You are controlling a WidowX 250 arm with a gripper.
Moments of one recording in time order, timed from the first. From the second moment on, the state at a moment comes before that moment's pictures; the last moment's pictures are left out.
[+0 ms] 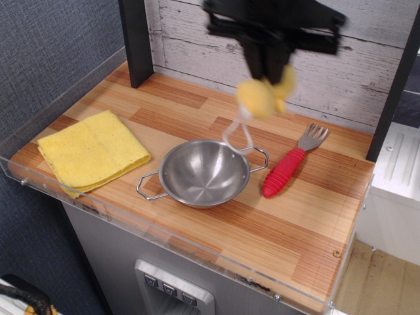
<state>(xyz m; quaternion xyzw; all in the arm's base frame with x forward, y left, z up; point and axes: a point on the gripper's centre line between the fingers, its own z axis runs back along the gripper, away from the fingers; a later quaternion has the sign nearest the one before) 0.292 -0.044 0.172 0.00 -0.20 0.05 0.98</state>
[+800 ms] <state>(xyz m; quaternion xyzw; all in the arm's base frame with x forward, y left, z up) 0.345 0.039 0.146 0.02 -0.18 0.14 0.97</state>
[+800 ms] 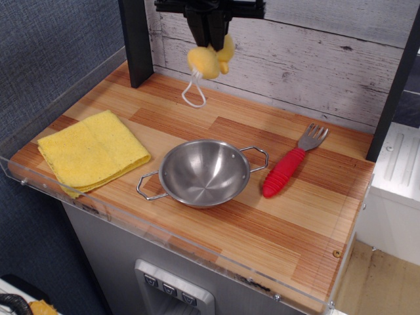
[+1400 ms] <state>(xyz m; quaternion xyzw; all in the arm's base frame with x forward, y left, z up) 0.374 0.073 0.076 0.02 -0.13 0.16 0.98</state>
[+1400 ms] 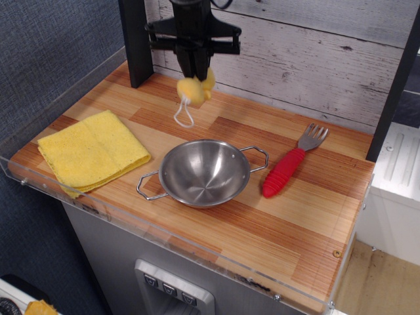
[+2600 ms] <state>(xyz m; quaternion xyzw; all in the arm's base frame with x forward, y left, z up) 0.372 0.070 0.024 0.00 -0.09 0.16 0.98</state>
